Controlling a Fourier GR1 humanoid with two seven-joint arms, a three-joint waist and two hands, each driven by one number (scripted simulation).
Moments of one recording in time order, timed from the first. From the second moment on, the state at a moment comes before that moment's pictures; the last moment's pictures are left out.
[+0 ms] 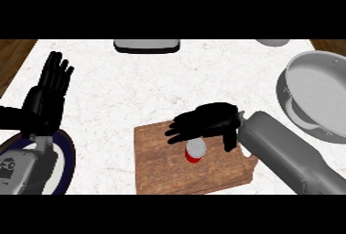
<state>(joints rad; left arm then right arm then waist) -0.27 0.33 -0.03 -1.51 0.28 0.21 -0.01 -0.77 -0.37 0.78 -1.05 0.70 0.28 -0.86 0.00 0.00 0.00</state>
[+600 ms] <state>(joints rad) -0.27 0.28 -0.01 -1.54 0.23 0.21 0.03 -0.70 -0.22 0.74 -0.96 0.85 0.25 -0.88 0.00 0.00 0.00</state>
